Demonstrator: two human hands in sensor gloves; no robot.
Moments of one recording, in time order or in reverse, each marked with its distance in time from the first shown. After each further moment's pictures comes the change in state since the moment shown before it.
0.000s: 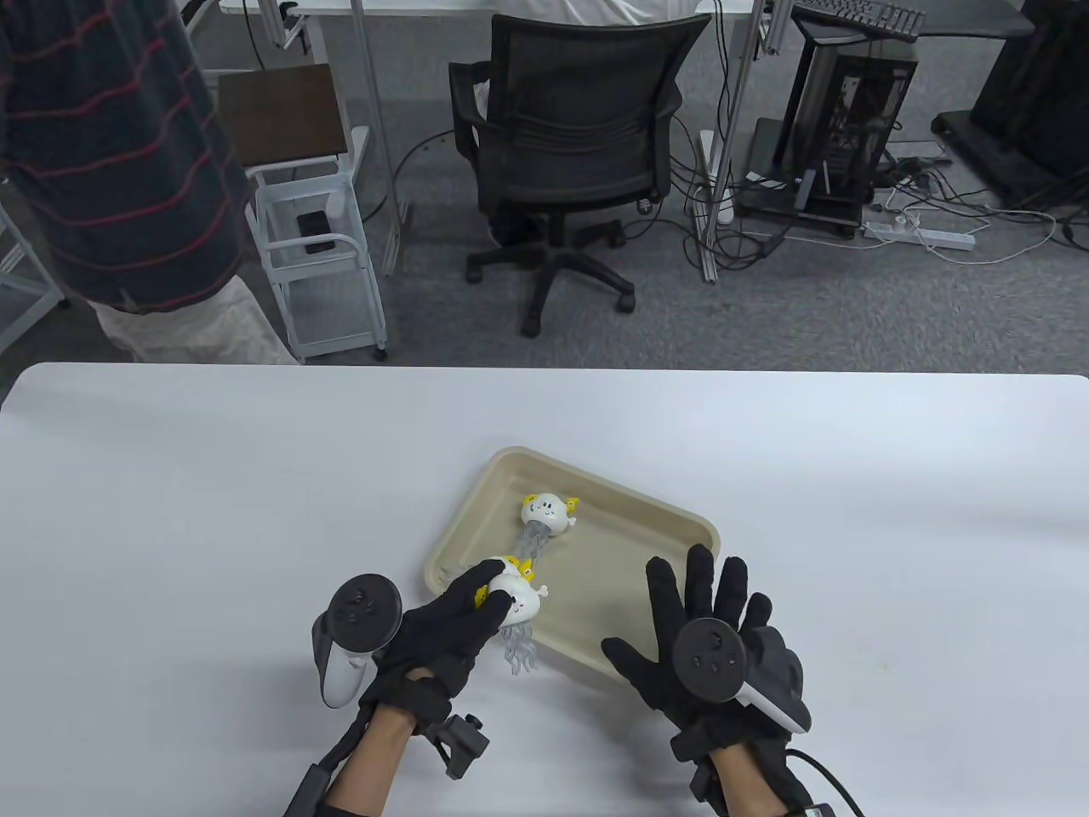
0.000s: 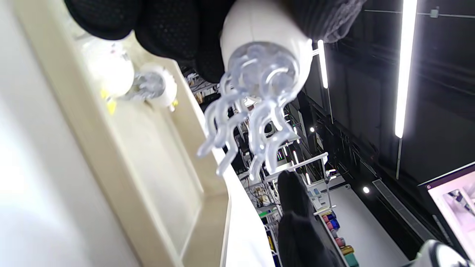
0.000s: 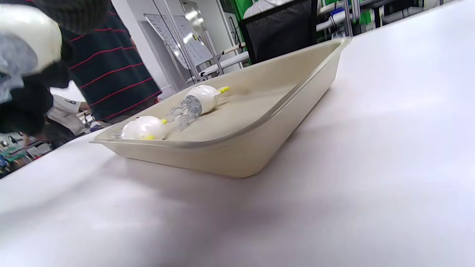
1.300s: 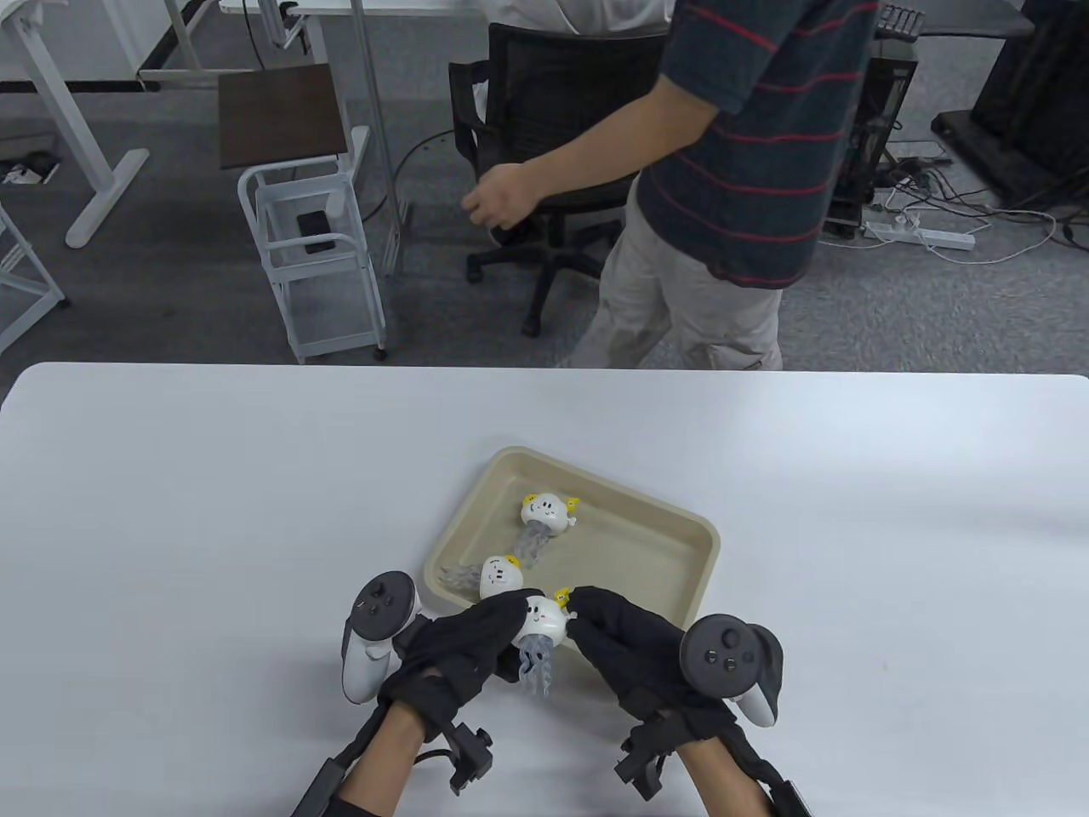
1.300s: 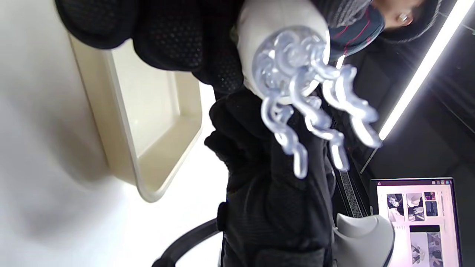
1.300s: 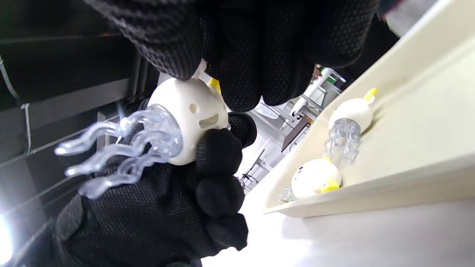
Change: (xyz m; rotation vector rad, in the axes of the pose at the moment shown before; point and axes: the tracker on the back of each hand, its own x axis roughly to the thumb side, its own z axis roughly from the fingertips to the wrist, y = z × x) left_hand -0.022 -0.028 -0.003 -0.277 0.086 0.387; right_hand 0.033 -0.001 -0.013 -0.203 -0.309 -0.581
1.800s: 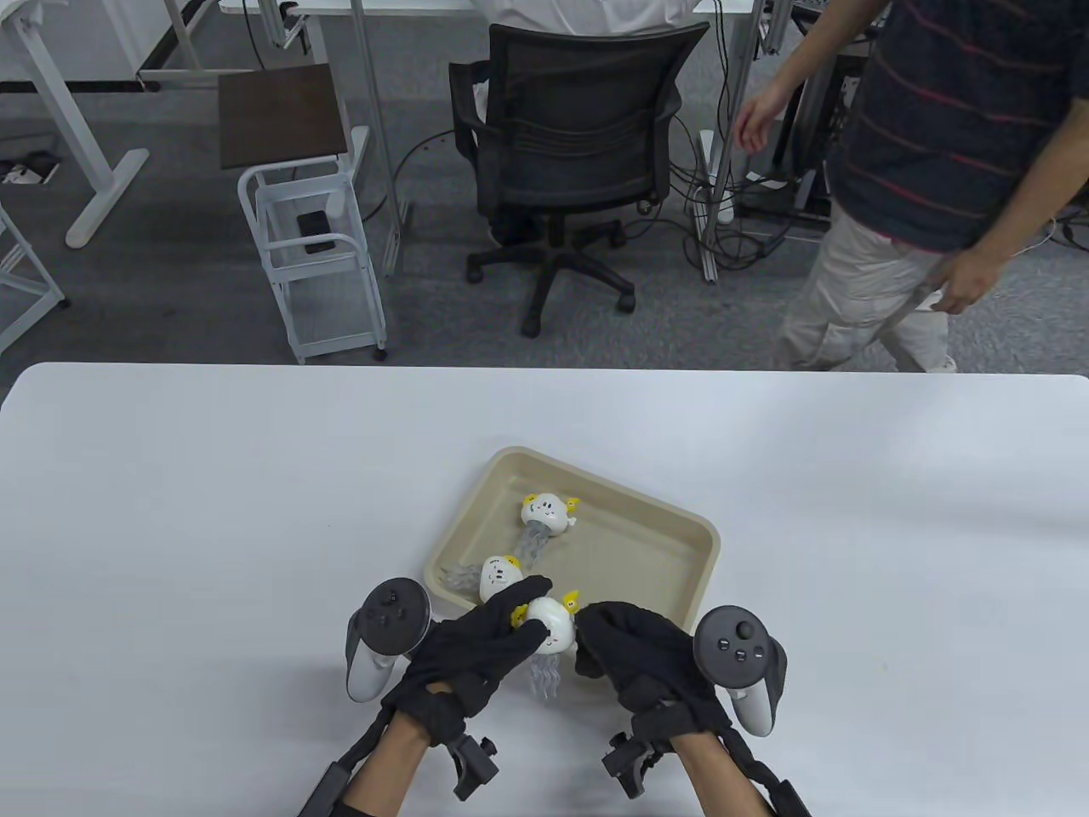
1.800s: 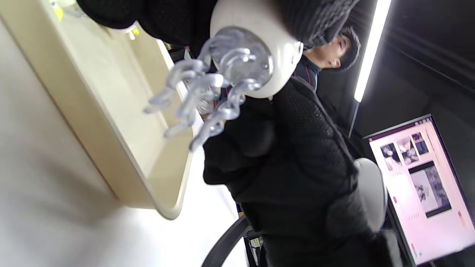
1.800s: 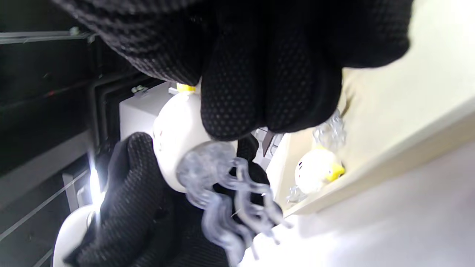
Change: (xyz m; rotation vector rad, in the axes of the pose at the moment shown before) left_hand 0.020 -0.014 0.003 0.022 -0.185 -0.309; right_hand -0.018 0.001 0.002 -0.056 0.271 -0.332
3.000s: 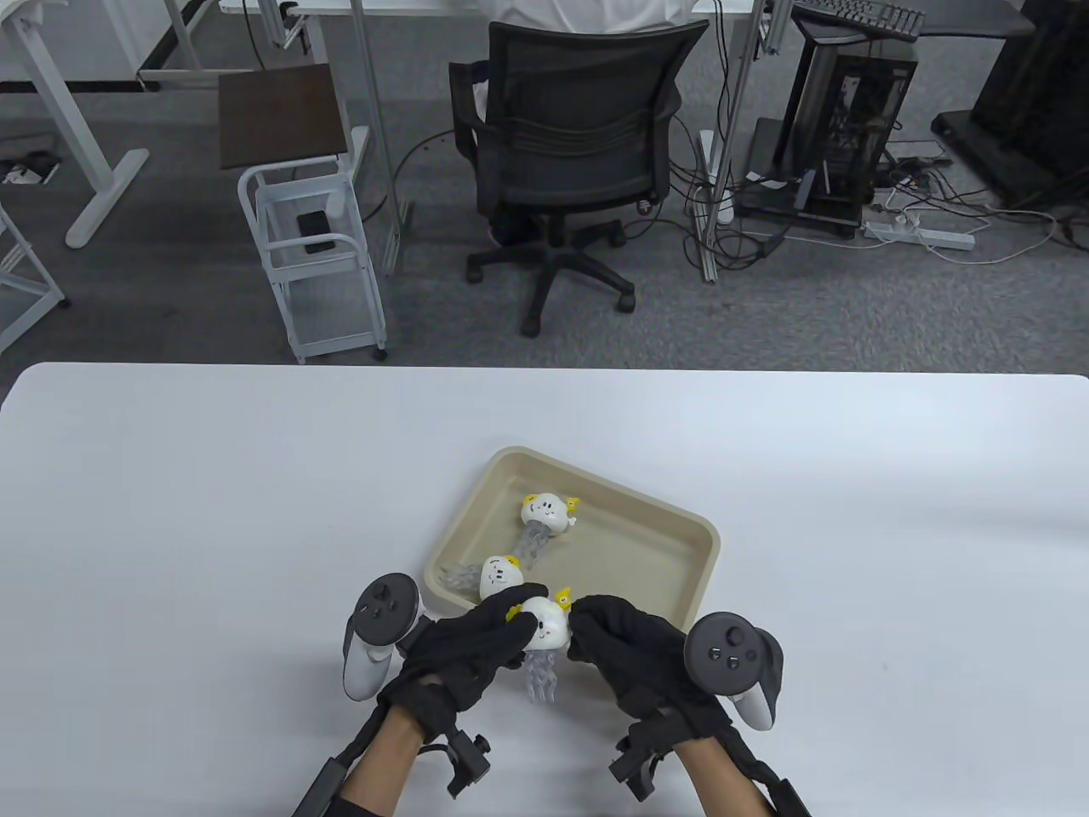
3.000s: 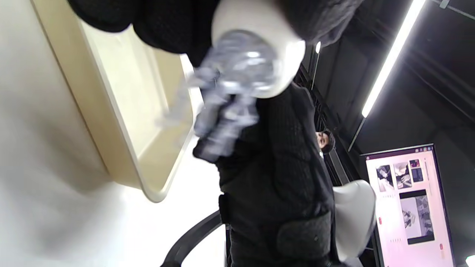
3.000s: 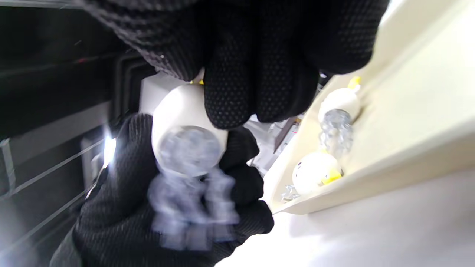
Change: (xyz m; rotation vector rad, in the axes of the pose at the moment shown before) left_hand -0.014 0.005 0.000 -0.047 0.065 0.175; right_hand 0.001 0.005 0.001 0.015 -0.095 0.115
